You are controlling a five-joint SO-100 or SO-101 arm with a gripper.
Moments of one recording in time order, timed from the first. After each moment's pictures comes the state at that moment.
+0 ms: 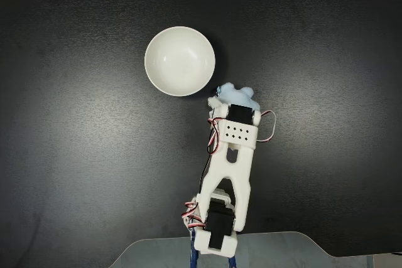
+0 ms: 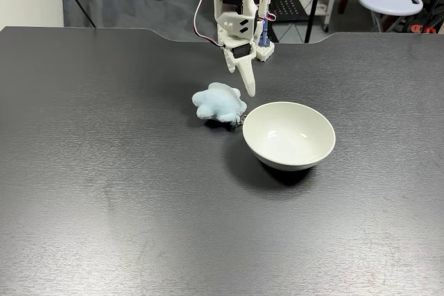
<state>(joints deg) 17.8 97.0 110.9 83.4 -41.0</state>
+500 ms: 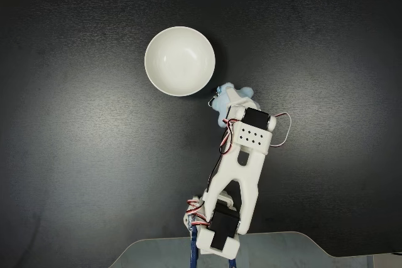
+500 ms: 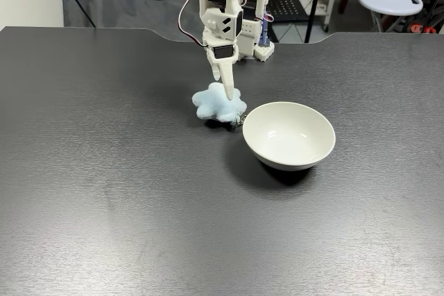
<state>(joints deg) 23.7 97.0 110.9 75.7 -41.0</state>
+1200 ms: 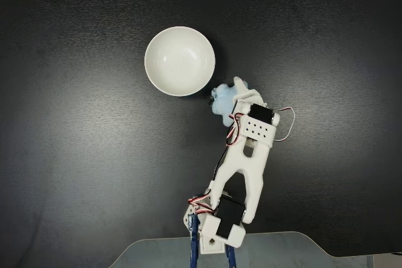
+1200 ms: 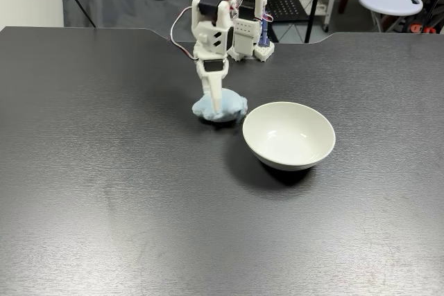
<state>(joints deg) 27.9 88.9 110.9 61.0 -41.2</state>
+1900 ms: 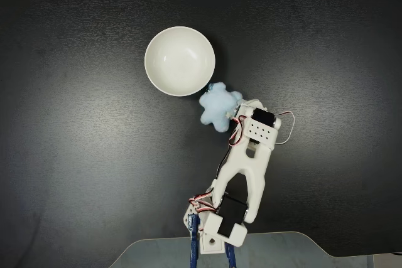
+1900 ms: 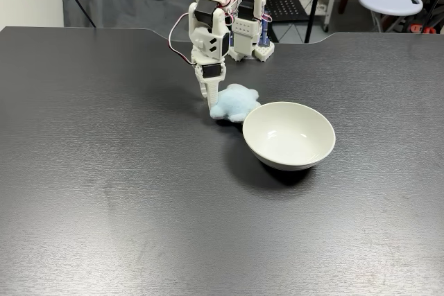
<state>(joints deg) 26.8 88.6 115.6 59.3 -48.4</state>
